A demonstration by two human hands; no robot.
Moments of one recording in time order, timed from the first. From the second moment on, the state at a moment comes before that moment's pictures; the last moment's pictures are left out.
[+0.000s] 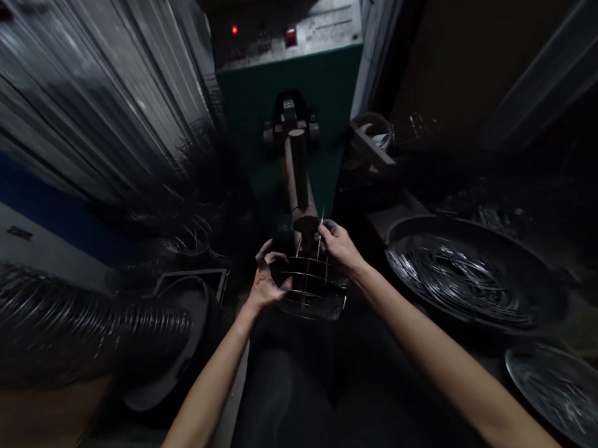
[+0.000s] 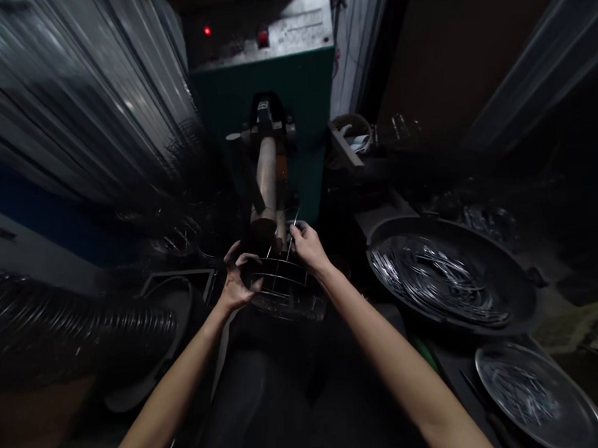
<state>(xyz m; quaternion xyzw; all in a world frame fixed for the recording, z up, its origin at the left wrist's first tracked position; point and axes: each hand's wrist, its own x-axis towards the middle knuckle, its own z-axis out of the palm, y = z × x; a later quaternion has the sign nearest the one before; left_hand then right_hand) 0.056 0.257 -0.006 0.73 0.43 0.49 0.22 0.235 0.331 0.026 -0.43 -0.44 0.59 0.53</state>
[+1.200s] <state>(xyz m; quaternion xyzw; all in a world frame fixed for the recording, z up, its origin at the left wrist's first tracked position) 0.034 0.289 -0.013 0.75 0.39 0.48 0.23 0.223 0.354 0.044 -0.48 -0.38 0.61 0.50</state>
